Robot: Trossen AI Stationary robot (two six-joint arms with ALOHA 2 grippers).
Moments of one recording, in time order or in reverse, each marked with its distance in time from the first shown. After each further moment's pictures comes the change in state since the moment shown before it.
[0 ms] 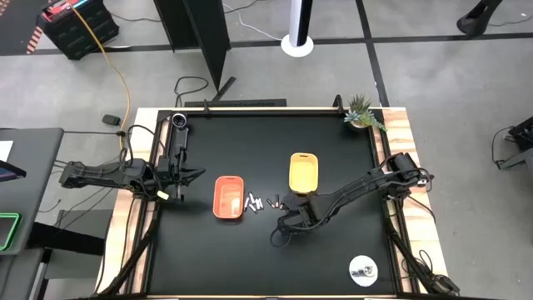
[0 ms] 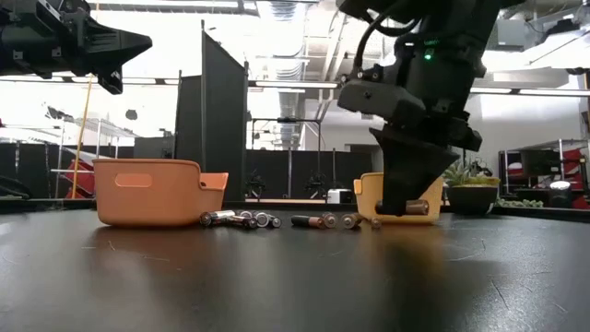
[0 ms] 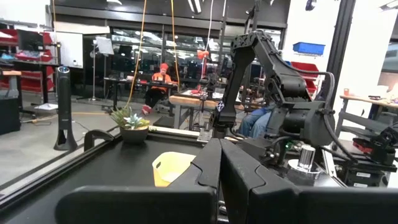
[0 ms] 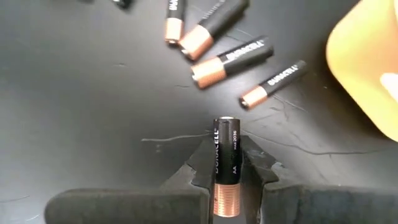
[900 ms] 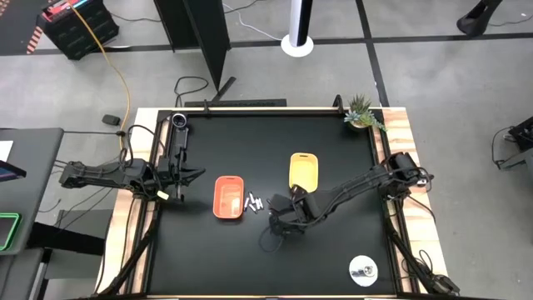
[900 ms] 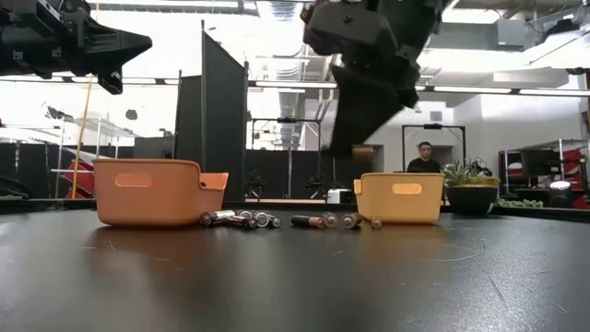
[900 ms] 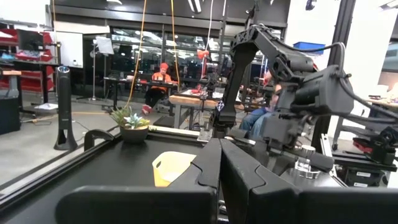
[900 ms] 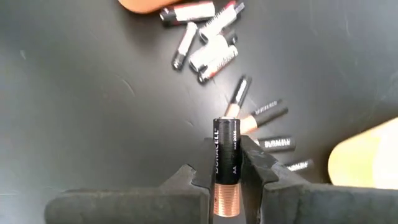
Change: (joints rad) left arm 0.000 0.000 0.000 -0.002 0.000 0.000; right arm -0.017 -0.002 0.172 -0.001 0.056 -0.376
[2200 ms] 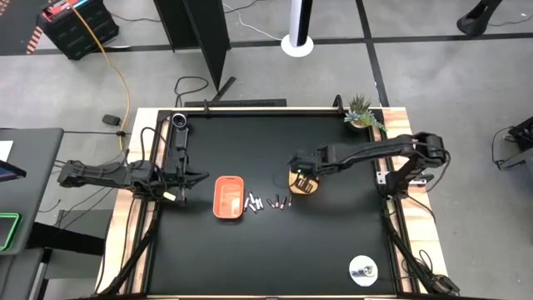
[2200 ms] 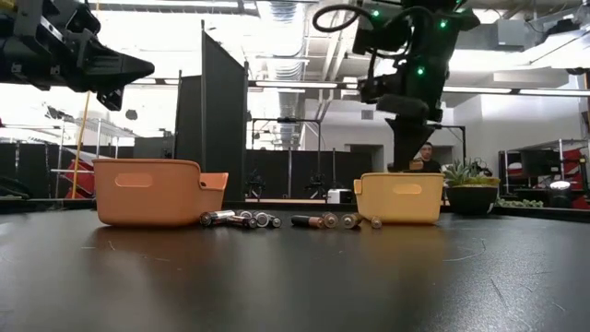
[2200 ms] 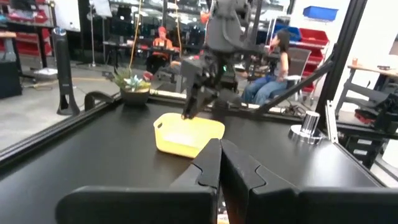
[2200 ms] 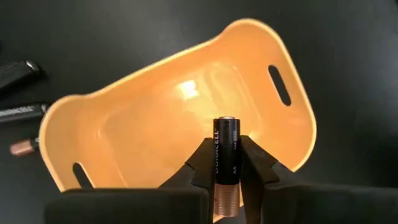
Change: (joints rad) left arm 0.000 0.052 0.000 -0.112 -0.002 -0.054; right arm -0.419 -0.320 -0.339 -0.101 -0.099 -0.304
